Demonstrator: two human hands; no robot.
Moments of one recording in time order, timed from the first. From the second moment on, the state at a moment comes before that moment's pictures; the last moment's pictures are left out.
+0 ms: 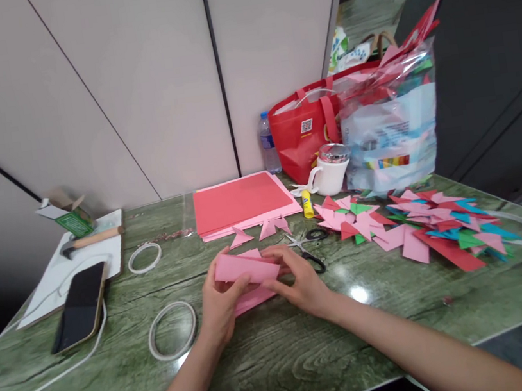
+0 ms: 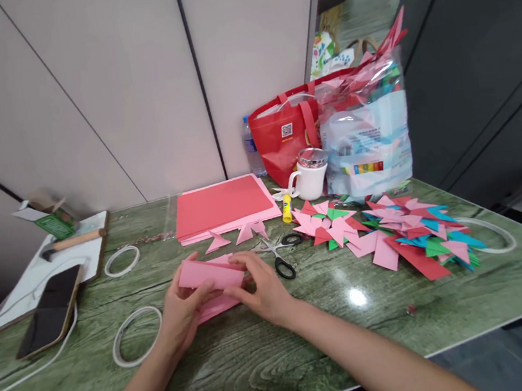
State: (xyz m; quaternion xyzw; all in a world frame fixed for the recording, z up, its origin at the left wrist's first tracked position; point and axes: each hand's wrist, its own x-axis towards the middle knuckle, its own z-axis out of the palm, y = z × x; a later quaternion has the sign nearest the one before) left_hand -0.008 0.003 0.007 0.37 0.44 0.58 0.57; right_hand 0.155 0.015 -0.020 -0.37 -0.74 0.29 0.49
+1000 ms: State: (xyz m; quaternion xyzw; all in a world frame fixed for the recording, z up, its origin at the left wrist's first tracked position) left_hand -0.014 0.006 -0.007 0.45 0.48 0.54 0.52; right_hand 0.156 0.024 -0.027 -0.40 -0.71 0.32 0.48
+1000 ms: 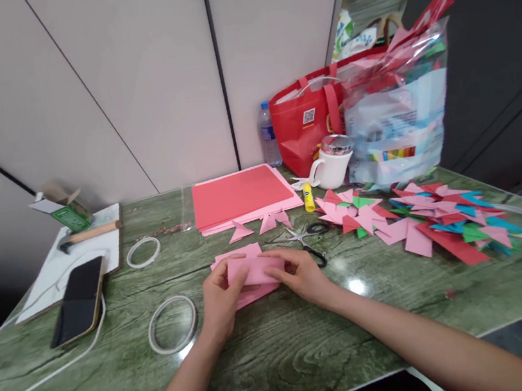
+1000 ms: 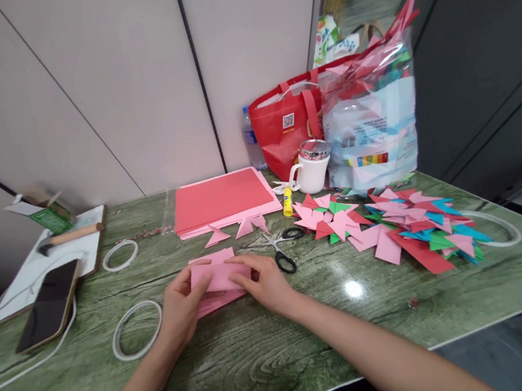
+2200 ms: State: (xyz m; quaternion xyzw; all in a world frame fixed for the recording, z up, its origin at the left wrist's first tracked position) left_hand -0.013 0.007 -0.009 0.39 0.46 0.55 0.57; right_hand 0.156 0.021 -0.021 -0.43 -0.69 0.36 0.46
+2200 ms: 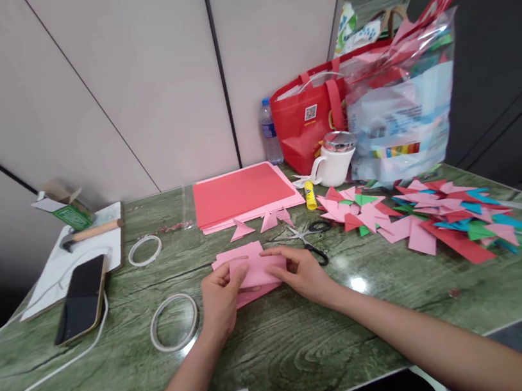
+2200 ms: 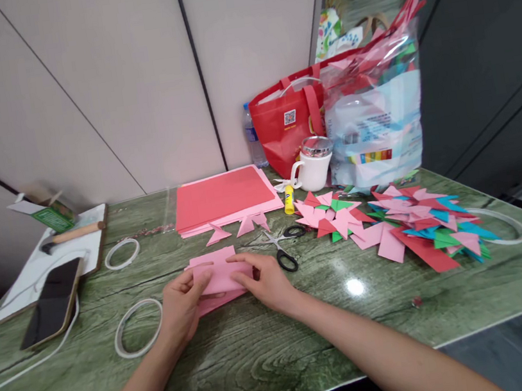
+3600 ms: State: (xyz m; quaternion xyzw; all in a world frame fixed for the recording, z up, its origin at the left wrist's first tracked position) left_hand -0.014 0.008 -0.008 0.40 0.48 0.57 0.53; right_hand 0.154 0.028 -0.018 -0.42 -0.53 0.53 0.51
